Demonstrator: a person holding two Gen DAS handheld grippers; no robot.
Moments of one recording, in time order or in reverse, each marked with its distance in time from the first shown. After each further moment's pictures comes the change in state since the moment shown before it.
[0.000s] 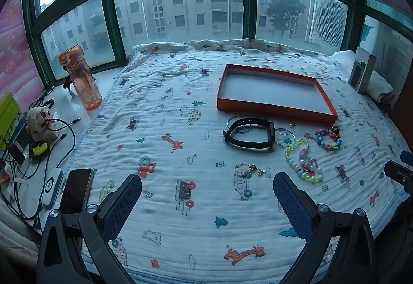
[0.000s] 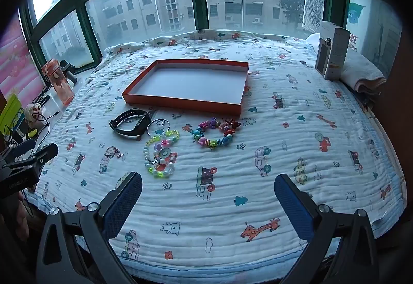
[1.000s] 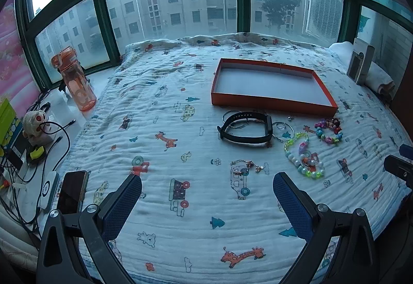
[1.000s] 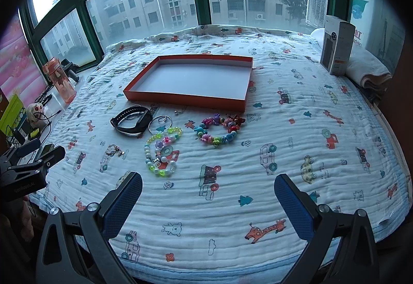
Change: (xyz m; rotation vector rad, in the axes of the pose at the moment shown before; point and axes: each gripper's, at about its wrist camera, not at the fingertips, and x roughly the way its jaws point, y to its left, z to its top) left arm 0.013 -0.014 -0.006 0.017 -0.033 -0.017; right arm 0.008 0.001 -0.002 0.000 0.010 0.019
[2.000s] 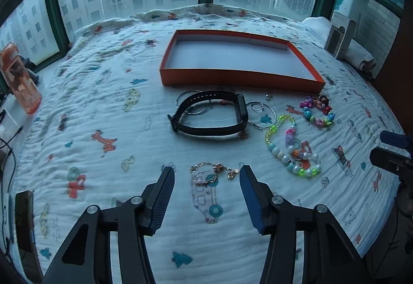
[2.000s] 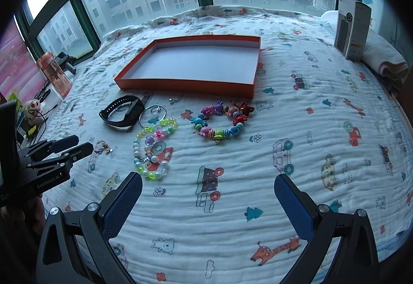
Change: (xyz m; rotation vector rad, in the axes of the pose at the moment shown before) left arm 0.103 -0.028 0.006 0.111 0.157 -0.194; right arm 0.048 -0.013 0.005 0.021 0.099 0.058
